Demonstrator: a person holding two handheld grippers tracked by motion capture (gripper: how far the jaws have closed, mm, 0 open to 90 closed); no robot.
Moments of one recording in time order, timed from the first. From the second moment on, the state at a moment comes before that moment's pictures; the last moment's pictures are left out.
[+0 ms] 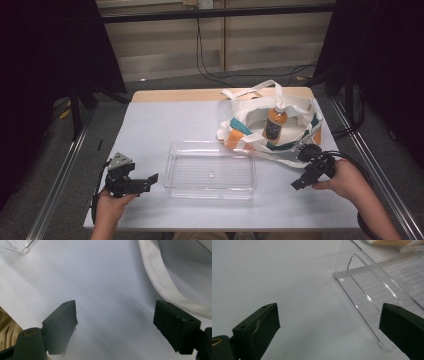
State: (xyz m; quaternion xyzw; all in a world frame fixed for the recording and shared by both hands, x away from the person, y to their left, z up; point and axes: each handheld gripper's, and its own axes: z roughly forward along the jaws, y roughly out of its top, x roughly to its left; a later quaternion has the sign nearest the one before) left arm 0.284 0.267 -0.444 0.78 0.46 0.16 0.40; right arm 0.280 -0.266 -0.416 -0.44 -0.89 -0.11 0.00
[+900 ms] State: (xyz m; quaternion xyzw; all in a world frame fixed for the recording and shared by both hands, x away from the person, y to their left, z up) left arm 0.287 0.266 -0.445 0.78 0.46 0.15 0.40; right arm 0.282 -0.255 -0.409 -0.43 -0.90 -0.11 -0.01
